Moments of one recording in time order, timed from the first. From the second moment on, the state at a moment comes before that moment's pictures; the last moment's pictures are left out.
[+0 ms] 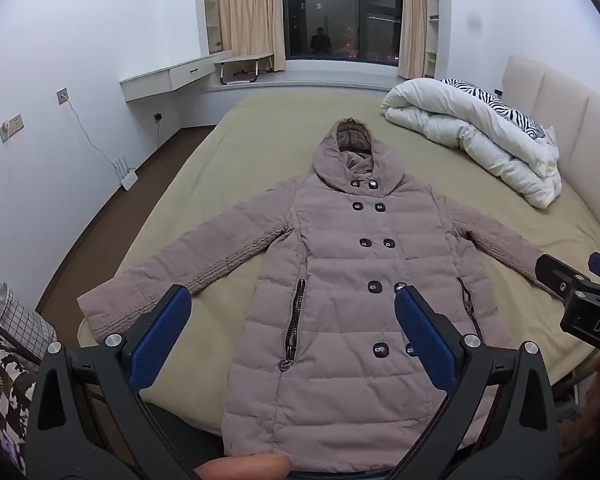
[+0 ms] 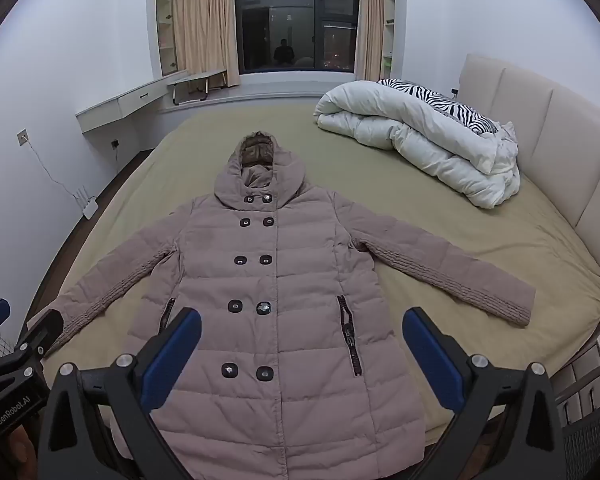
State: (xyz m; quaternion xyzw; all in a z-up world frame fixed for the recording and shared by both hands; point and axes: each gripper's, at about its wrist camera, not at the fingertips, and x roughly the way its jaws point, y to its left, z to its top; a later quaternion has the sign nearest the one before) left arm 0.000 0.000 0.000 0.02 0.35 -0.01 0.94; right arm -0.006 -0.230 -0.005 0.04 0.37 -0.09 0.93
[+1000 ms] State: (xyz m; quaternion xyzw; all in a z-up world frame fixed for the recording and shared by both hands) left arm 0.000 0.003 -0.002 0.01 0.36 -0.01 0.93; right arm -0.006 -0.230 -0.011 0.04 0.37 -0.09 0.92
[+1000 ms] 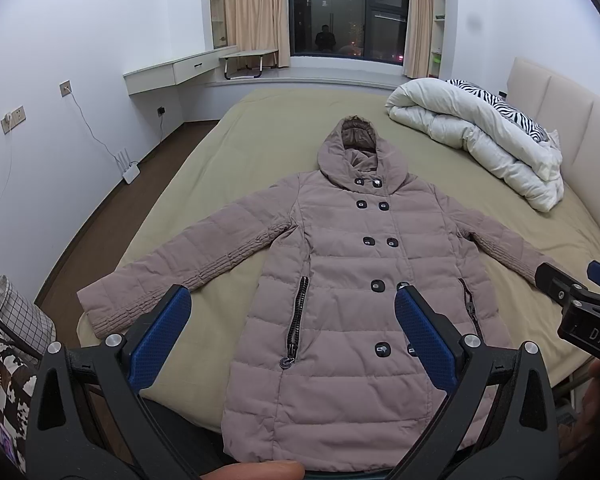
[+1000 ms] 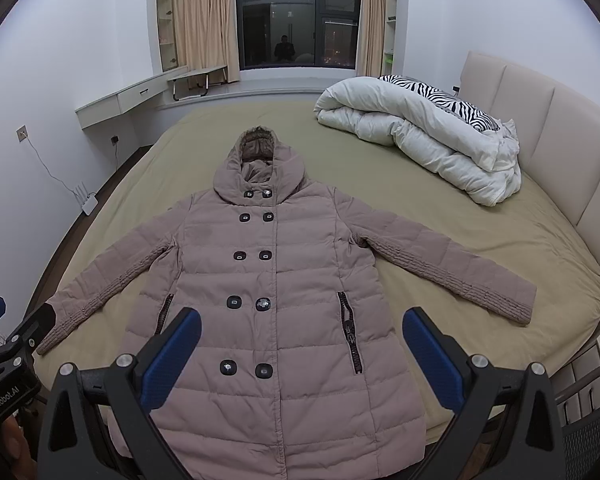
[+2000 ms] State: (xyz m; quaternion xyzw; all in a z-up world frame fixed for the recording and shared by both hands) left arm 0.000 0.004 -0.003 0.01 0.36 -0.01 0.93; right arm -0.007 -0.228 -0.018 0.04 0.37 -0.09 0.92
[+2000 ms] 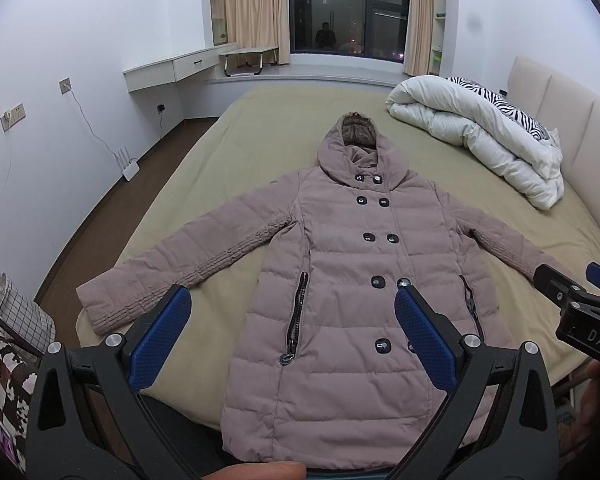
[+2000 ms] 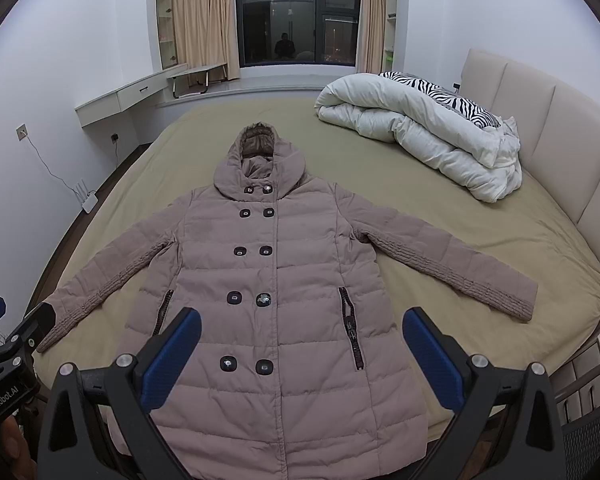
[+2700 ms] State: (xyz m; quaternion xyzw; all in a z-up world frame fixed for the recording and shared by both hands) left arm 0.000 0.004 -0.003 0.01 0.36 -0.01 0.93; right arm -0.006 -0.227 -0.021 0.04 0.38 -0.09 0.92
